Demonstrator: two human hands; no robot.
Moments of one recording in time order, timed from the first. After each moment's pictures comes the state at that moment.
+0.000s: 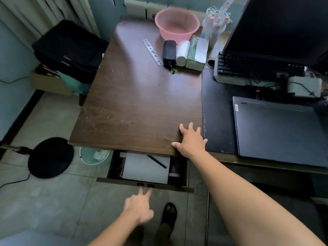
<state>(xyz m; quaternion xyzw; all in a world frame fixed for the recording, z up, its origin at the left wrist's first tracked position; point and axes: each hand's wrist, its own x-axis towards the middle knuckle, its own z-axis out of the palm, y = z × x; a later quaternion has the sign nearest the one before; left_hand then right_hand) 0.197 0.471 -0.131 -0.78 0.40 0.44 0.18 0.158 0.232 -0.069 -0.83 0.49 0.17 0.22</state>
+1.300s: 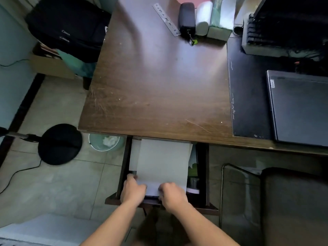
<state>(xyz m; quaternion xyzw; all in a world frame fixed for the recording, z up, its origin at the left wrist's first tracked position) 0.260 0.528 -0.217 -0.89 0.03 0.42 -0.14 0.138 0.439 -0.200 -0.81 0.36 0.31 0.33</state>
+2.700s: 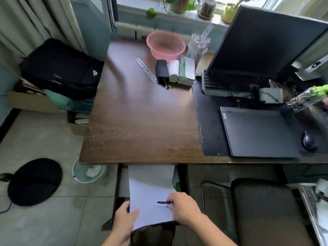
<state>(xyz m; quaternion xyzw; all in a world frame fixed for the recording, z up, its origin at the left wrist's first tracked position) 0.267 0.548 -0.098 -0.76 0.00 0.50 -0.41 0.121 0.409 -0.060 -0.79 0.45 0.27 0.32</state>
